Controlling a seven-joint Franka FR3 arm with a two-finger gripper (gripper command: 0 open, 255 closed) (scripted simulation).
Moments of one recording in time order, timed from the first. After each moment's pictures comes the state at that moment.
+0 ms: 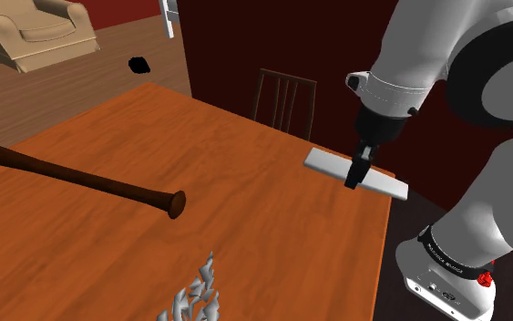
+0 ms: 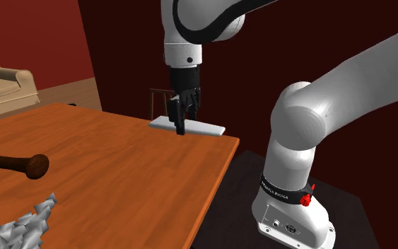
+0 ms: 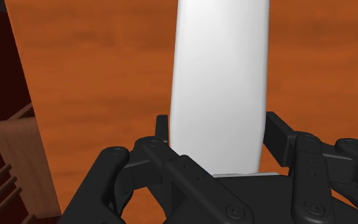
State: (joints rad) arm 0.27 -0.90 0.22 -2.83 0.20 1.90 -0.01
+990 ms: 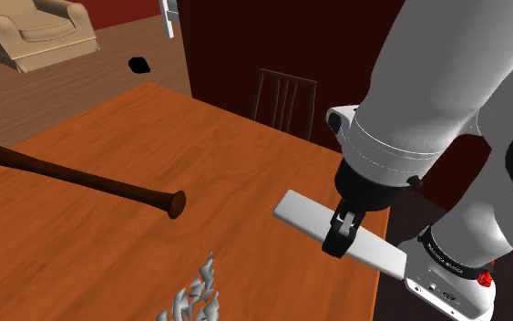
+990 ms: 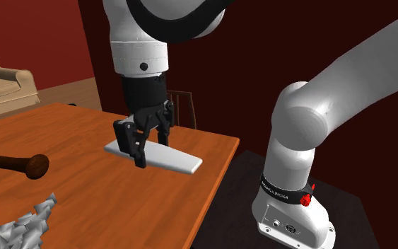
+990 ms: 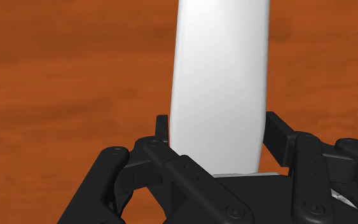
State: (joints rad) arm 0.30 -0.80 0.62 -2.65 0.48 1.91 0.30
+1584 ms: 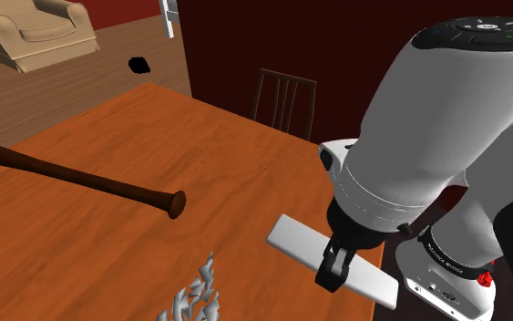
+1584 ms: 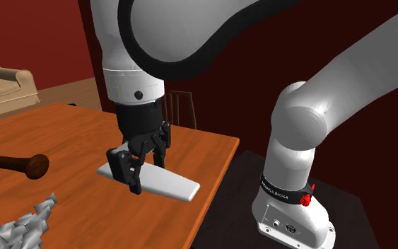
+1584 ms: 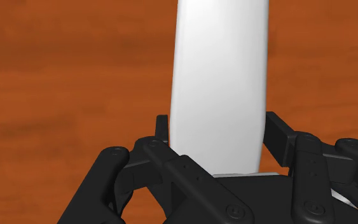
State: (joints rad) arm 0.29 -0.76 0.75 -2.68 0.56 2.00 0.32
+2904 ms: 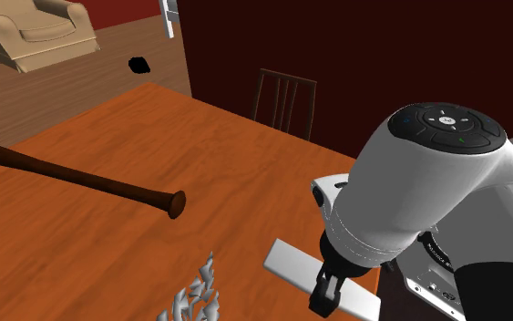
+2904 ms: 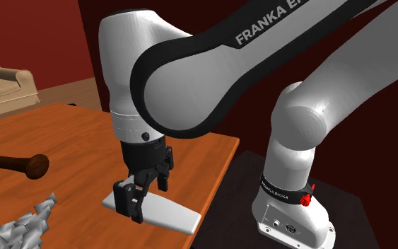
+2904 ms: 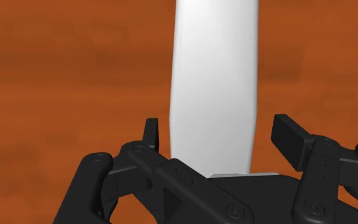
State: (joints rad) arm 0.29 -0.68 0.89 -2.76 0.64 2.19 0.30
